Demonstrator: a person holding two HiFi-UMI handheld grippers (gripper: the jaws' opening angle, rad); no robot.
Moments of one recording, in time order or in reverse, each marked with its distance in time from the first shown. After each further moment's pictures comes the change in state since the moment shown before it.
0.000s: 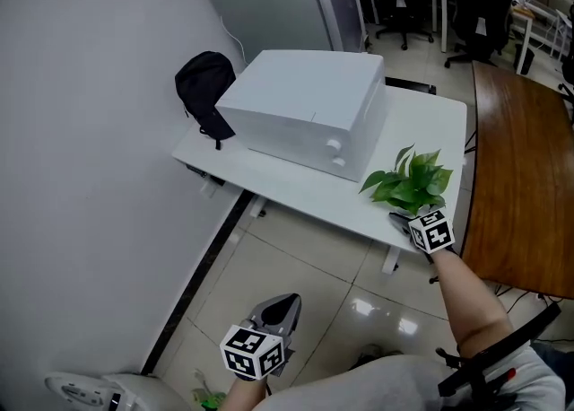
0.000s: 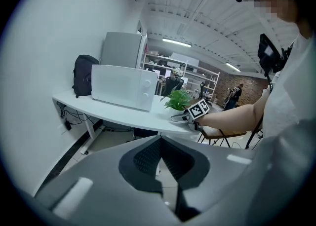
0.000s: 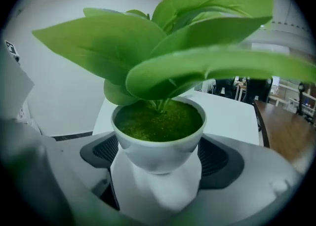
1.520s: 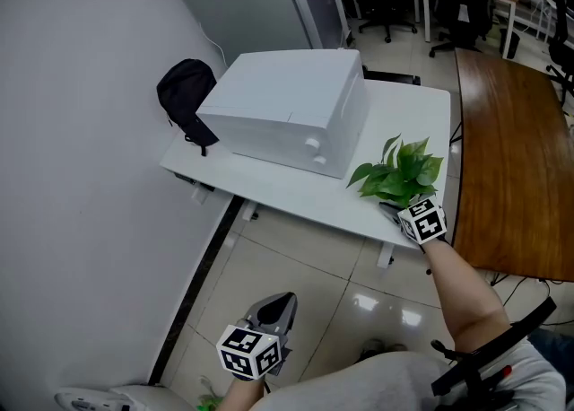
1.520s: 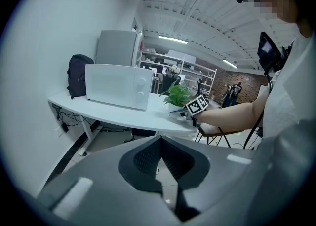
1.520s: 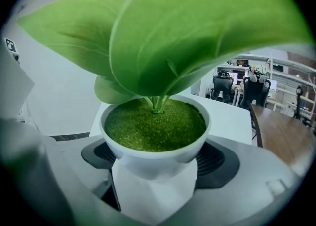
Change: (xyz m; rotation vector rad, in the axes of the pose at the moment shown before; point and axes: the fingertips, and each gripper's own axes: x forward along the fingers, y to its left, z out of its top) left arm 0.013 -0.011 0.000 0.033 0.028 -0.023; right arm -0.007 -0.012 0.010 -0.017 -0.030 -0.025
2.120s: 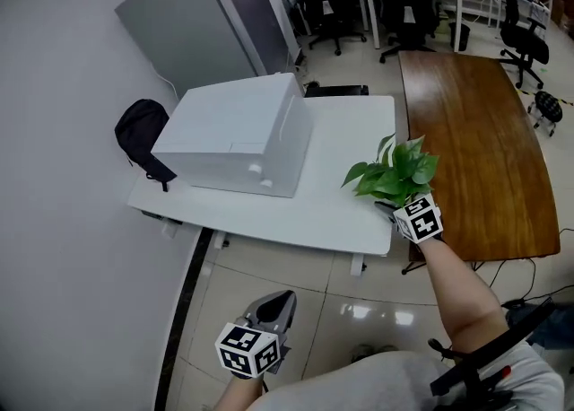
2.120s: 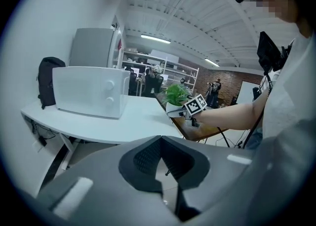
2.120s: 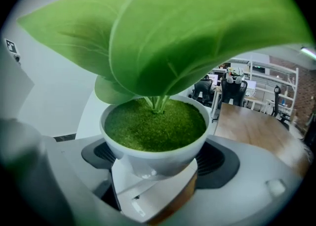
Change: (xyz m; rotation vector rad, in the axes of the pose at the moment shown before) left arm 0.057 -0.076 0.034 0.106 -0.006 -0.171; right arm -0.093 -0.098 -0.023 0.054 -0.014 -0.166
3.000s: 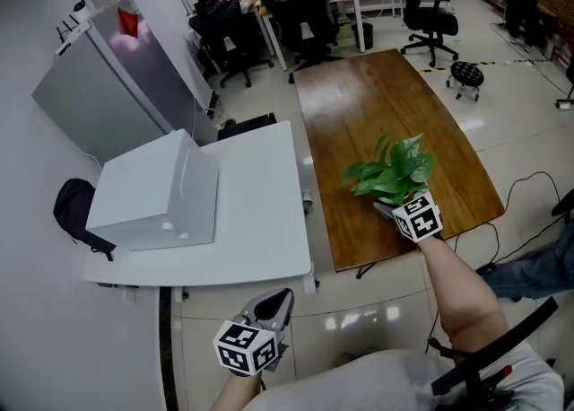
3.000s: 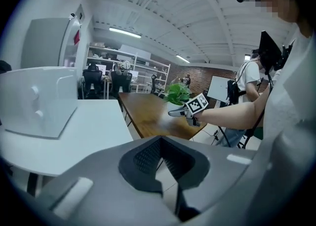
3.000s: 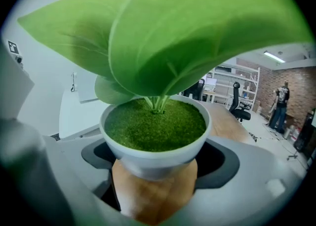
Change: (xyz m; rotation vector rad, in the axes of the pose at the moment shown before) left arm 0.111 -0.136 0.042 0.162 0.030 -0.315; right arm -0.184 -0.176 -0.079 0.121 0.017 -0.321
